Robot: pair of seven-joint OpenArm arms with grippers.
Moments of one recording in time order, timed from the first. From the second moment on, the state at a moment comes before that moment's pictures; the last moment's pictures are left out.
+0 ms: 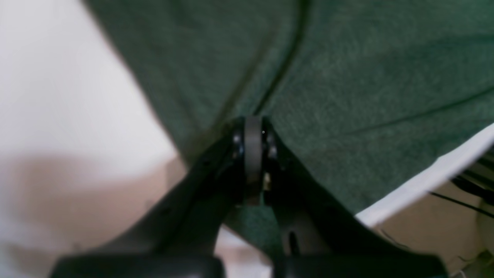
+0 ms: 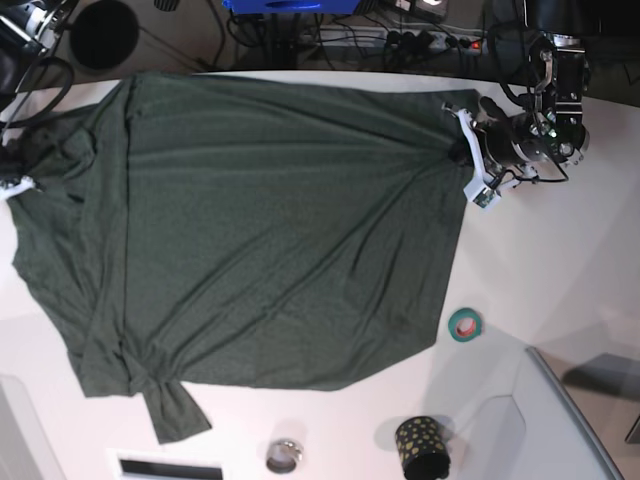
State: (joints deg) left arm 11.2 -20.3 -7.7 77.6 -8.0 -41.9 41.5; right arm 3.1 16.3 41.5 52.5 -1.1 20.3 -31.7
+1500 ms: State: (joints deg) left arm 1.2 -14.5 -7.6 75.2 -7.2 -40.7 45.5; right arm 10.7 19.1 36.5 56.8 -2.9 20.5 -37.5
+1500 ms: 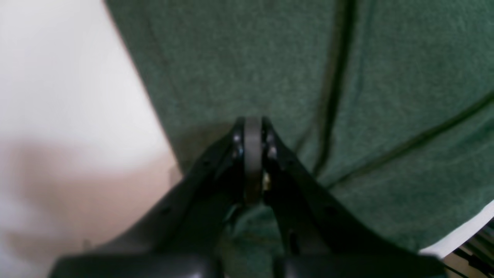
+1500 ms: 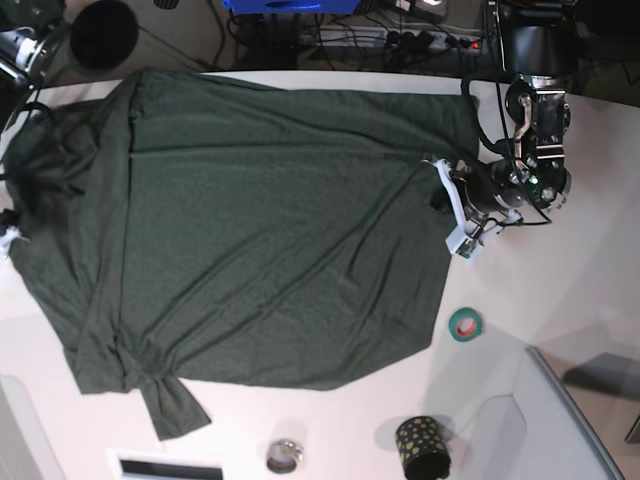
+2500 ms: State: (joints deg) left arm 2.7 -14.7 -7.7 74.8 -7.2 -40.7 45.3; right arm 9.7 19.7 41.2 44.8 -2.8 31.5 -33.0
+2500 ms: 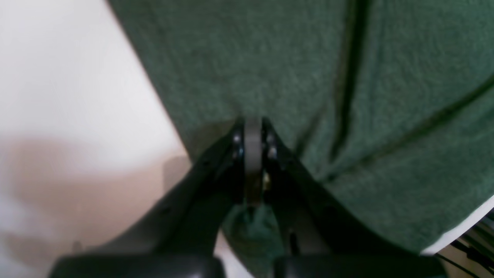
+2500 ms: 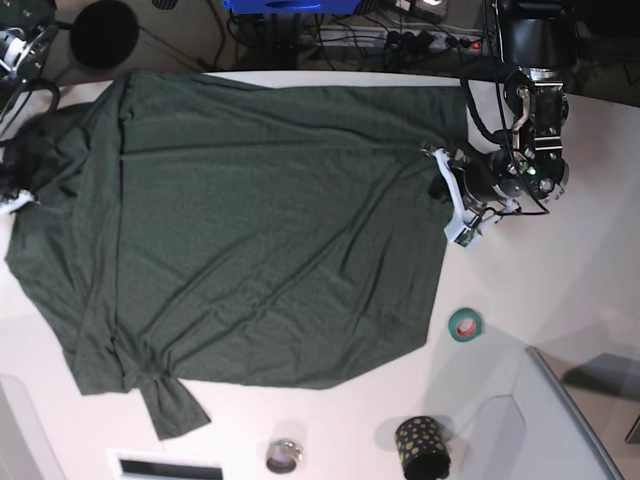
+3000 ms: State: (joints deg) left arm 2.7 -14.7 -7.7 74.8 -7.2 -40.6 45.3; right arm 0.0 10.9 25.7 80.9 -3.7 36.3 -40.7
